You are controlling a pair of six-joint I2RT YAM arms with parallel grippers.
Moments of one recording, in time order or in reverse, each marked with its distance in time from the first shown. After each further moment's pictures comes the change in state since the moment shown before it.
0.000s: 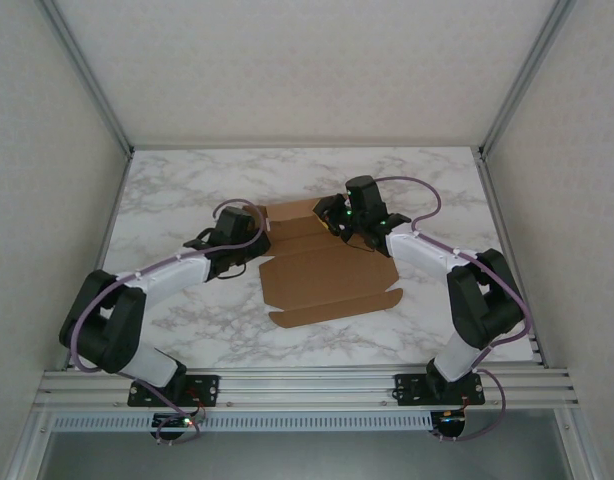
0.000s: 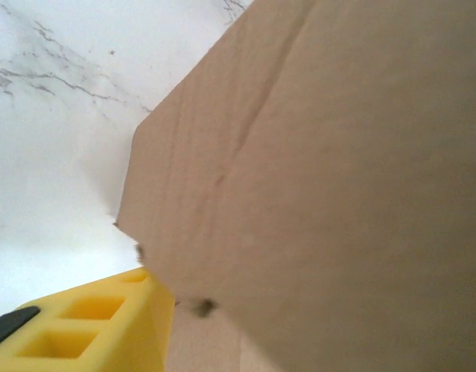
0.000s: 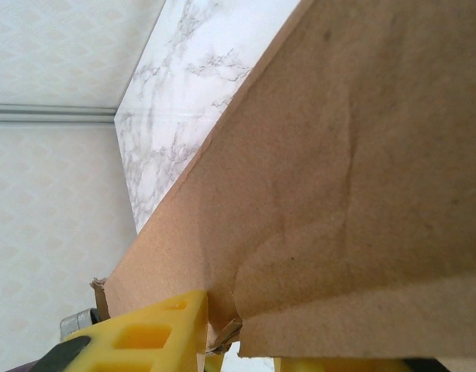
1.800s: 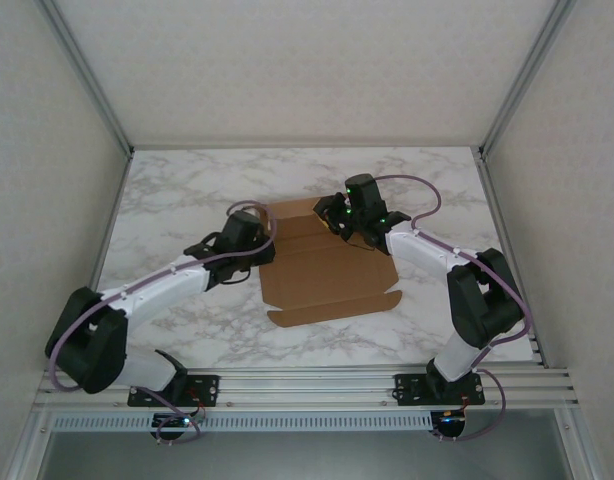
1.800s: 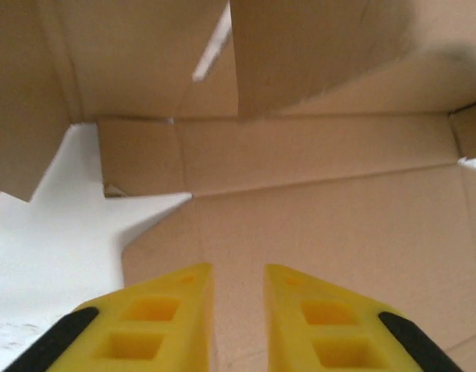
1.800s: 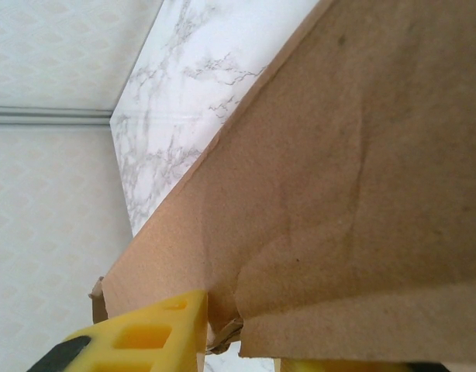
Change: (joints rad) left arm -0.125 -0.106 0.015 -0.103 -0.028 0.148; right arm 0.000 0.005 0.021 -0.030 0.012 -0.008
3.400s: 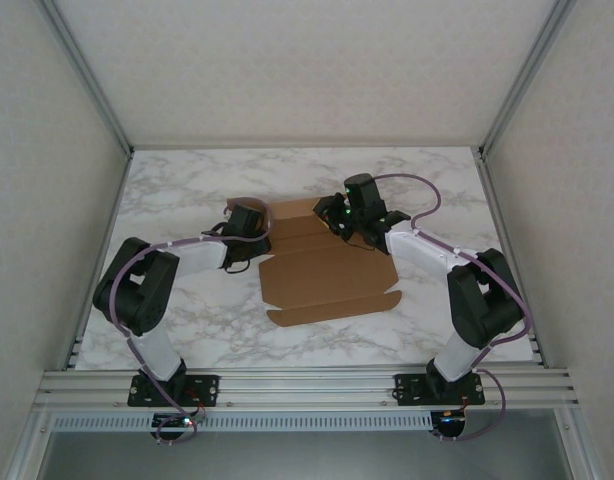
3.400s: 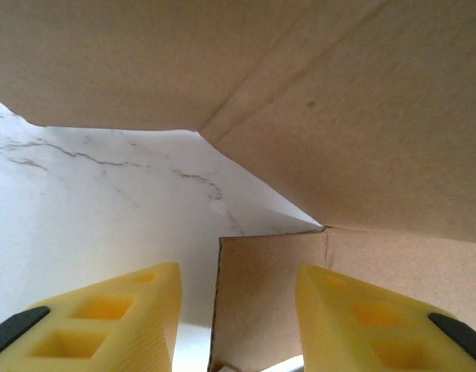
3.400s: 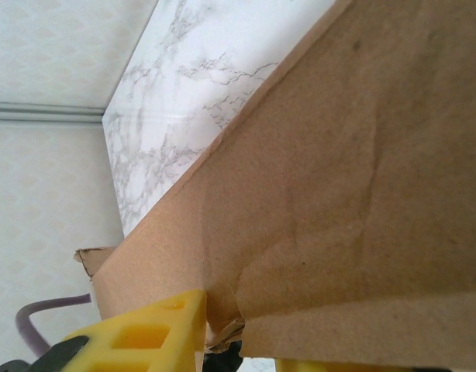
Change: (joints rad) left arm 0.159 0.359 0.078 0.156 -0.008 -0.017; right arm 0.006 0.000 0.010 -0.026 0.010 -0.026
